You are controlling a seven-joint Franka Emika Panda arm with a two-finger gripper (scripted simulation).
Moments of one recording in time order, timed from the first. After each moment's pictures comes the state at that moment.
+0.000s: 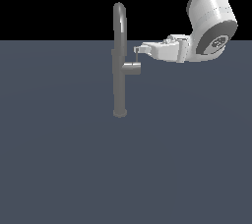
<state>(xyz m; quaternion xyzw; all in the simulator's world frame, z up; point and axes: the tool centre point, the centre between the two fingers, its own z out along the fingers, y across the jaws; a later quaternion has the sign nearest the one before) 0.056 -0.034 0.257 -0.52 0.48 0.52 0.48</state>
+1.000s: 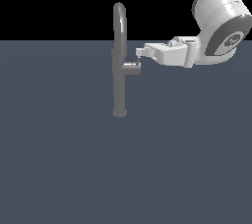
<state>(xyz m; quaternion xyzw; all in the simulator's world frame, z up) 0.012 -0.038 0.253 -0.53 0.48 0.51 0.48</state>
